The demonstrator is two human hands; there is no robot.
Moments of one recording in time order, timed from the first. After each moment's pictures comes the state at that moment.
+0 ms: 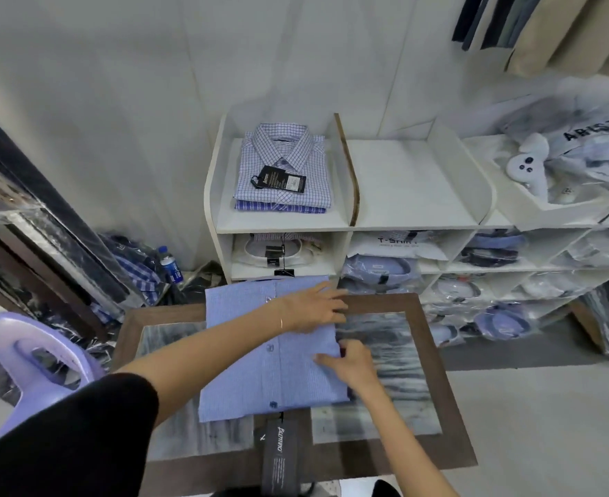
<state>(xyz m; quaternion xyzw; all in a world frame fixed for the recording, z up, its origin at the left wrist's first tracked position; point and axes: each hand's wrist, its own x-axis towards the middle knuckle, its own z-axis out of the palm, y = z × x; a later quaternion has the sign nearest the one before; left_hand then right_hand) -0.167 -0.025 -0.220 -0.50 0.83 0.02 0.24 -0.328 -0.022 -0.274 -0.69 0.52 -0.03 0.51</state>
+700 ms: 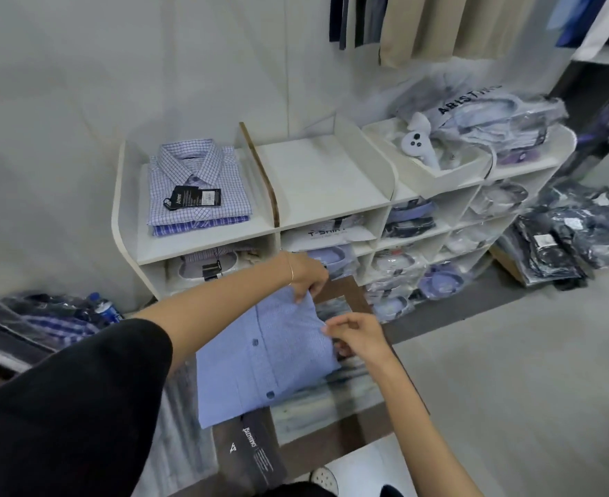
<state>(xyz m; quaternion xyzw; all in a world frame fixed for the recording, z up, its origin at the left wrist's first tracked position) -0.239 -0.128 -0.151 -0.46 0.81 0.15 0.33 -0.409 -0.056 -0.222 -0.49 0.55 -0.24 0.63</state>
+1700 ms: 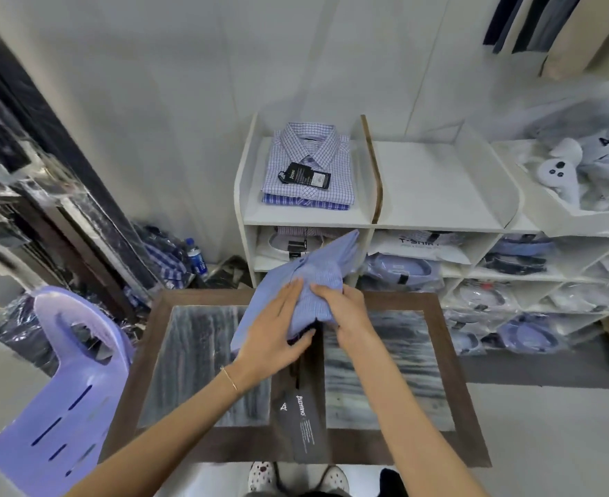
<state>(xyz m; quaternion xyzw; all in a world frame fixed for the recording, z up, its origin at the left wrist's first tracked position) -0.178 0.107 -0.227 -0.75 0.54 0.07 -0.36 -0.263 -0.006 -0.179 -0.44 0.46 -0.23 0.74</state>
